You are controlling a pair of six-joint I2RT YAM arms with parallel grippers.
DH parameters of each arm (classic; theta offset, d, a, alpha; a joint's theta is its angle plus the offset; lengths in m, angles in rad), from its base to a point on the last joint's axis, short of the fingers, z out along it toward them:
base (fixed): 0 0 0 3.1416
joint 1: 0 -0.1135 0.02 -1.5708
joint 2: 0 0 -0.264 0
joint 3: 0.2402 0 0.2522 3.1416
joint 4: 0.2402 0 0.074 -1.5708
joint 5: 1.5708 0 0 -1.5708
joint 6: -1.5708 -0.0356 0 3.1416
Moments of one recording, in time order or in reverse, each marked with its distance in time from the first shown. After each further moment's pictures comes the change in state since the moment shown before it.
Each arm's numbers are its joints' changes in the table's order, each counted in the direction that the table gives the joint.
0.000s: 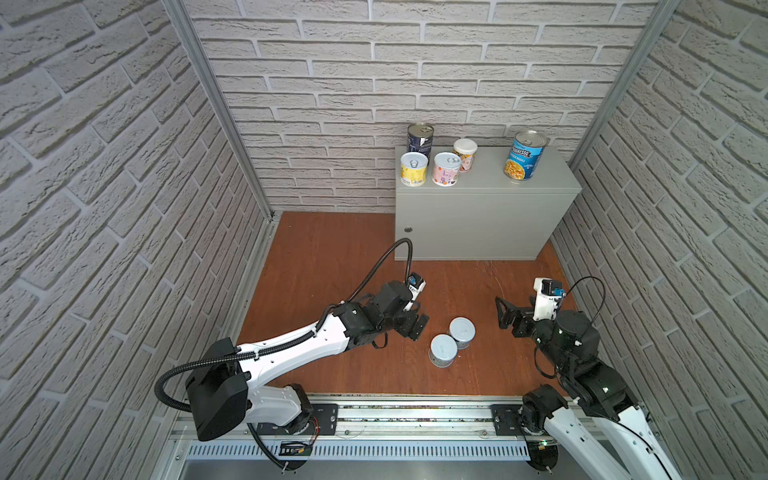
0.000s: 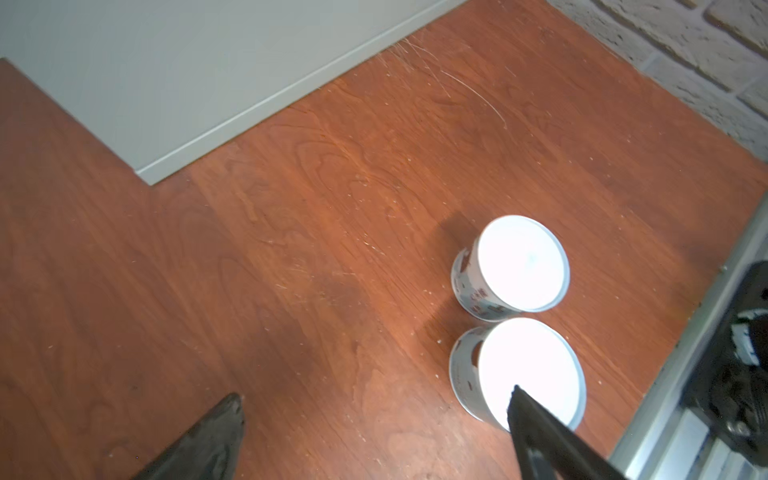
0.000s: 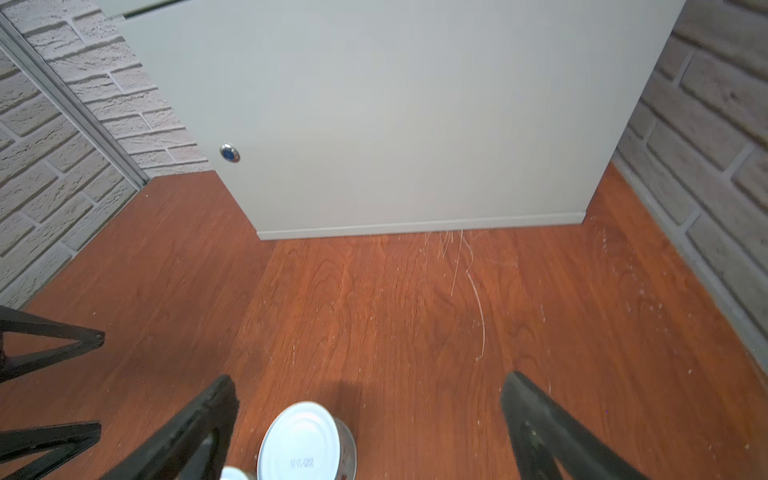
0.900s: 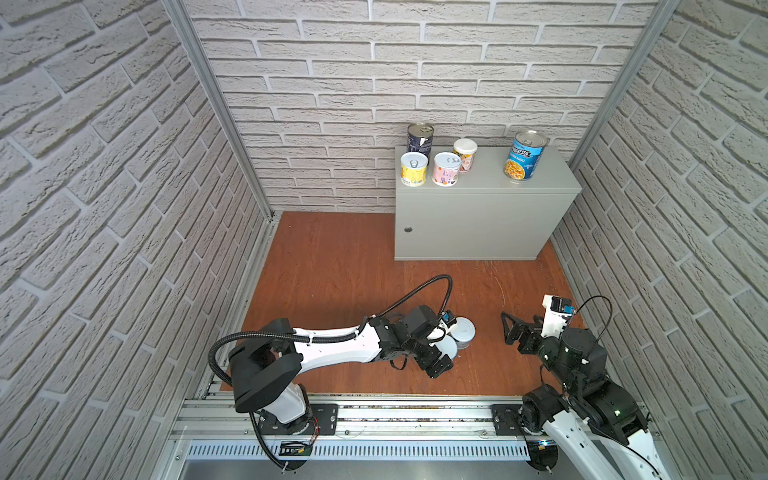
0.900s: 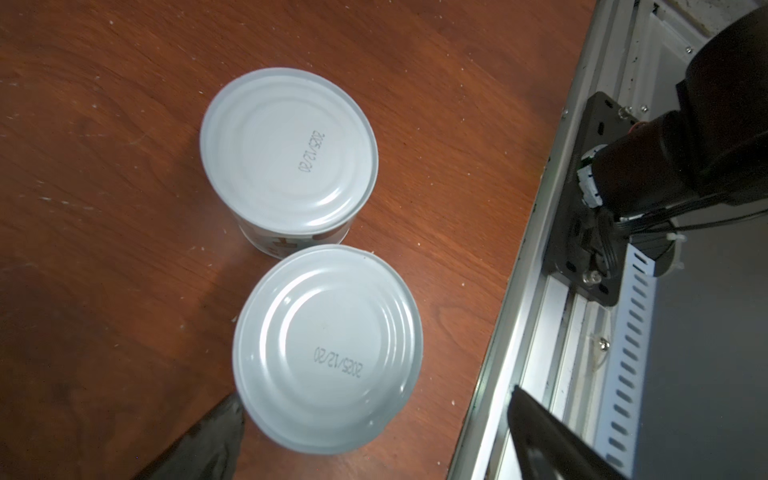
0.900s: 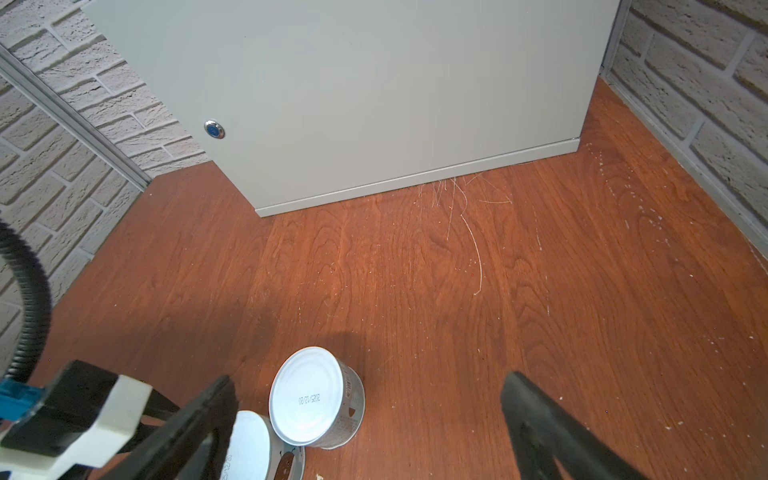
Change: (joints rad) left arm 0.136 -0.251 -0.019 -0.151 0.323 -0.028; right arm 0.000 0.142 -0.007 0.174 0.003 -0.101
